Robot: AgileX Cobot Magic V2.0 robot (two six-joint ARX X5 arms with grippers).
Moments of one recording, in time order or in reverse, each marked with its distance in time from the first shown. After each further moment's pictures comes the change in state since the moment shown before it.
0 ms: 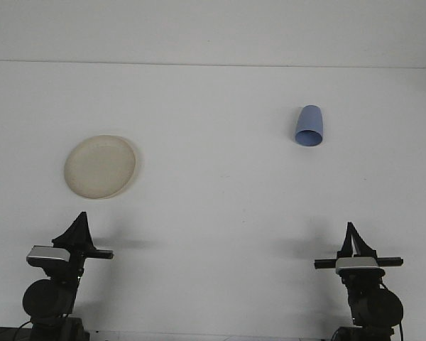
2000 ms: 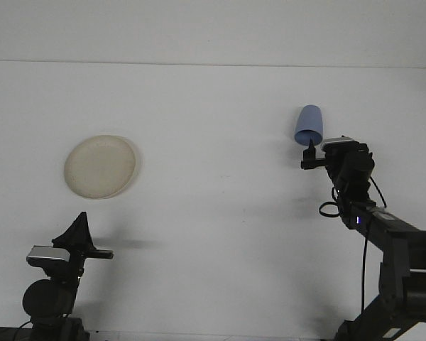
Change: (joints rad) left arm 0.000 0.000 0.000 0.000 0.000 0.000; right arm 0.000 1.776 0.856 0.649 -0.053 0.097
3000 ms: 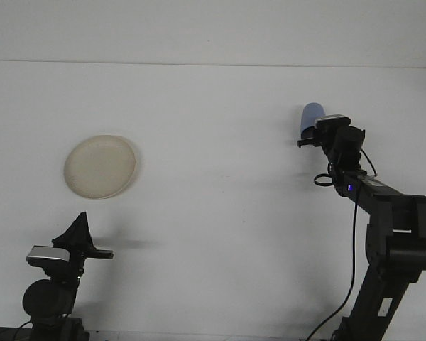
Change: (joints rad) left arm 0.000 0.000 0.000 0.000 0.000 0.000; right arm -0.005 0.212 0.313 -0.121 0.019 -0.026
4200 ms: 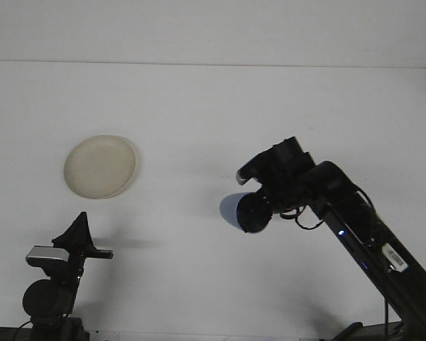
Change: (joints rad) left arm 0.000 0.000 0.000 0.000 0.000 -0.026; right arm 0.628 -0.468 0.377 -1.753 -0.188 0.013
